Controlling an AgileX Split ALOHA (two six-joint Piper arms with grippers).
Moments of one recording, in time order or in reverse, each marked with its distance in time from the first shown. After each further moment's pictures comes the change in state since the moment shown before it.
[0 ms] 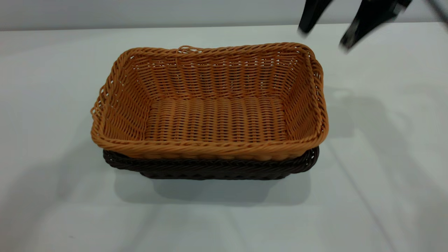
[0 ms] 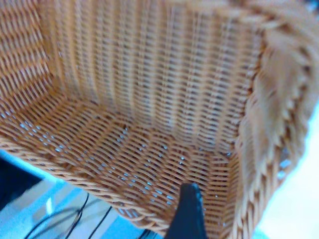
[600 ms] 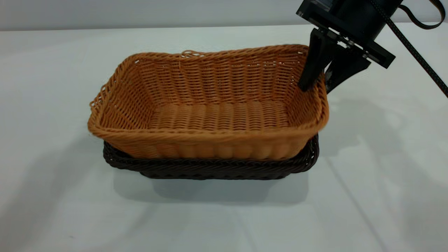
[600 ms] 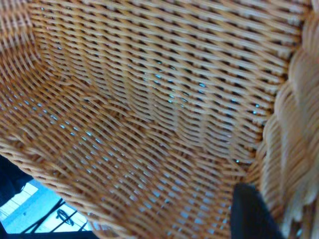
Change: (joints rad) left arm 0.000 0.097 -0.005 -0.018 -0.071 0.116; right arm 0.000 0.164 0.108 0.148 -0.014 -0.100
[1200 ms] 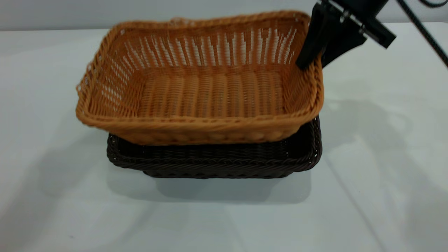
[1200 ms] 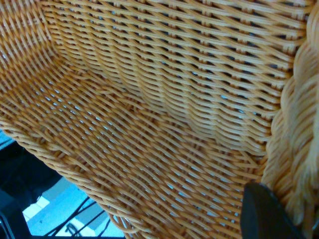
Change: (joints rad) left arm 0.000 0.000 0.000 -0.001 -0.005 0.003; right arm 0.000 -0.062 0.002 0.042 0.003 0.010
